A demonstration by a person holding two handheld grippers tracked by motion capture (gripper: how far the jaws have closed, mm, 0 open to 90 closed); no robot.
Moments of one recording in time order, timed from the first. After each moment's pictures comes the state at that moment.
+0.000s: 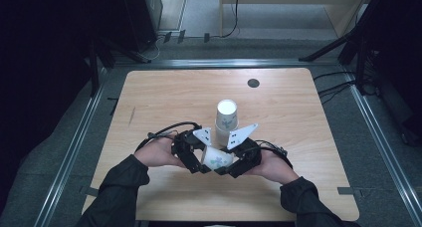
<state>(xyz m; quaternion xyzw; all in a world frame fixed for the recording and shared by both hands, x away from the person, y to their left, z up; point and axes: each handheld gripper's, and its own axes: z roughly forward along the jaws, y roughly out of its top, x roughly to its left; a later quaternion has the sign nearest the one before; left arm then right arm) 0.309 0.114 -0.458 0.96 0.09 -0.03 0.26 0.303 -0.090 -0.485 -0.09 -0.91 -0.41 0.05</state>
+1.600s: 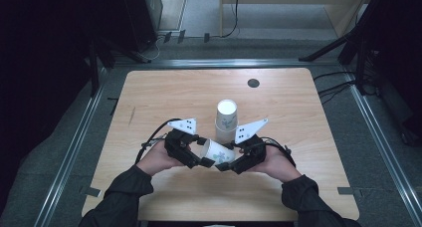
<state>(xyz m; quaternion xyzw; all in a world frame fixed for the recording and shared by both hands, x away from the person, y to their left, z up) 0.310 0.143 -0.461 0.87 0.16 -0.09 0.45 0.308 -0.102 -0.474 -0.10 -0.87 -0.47 0.07</state>
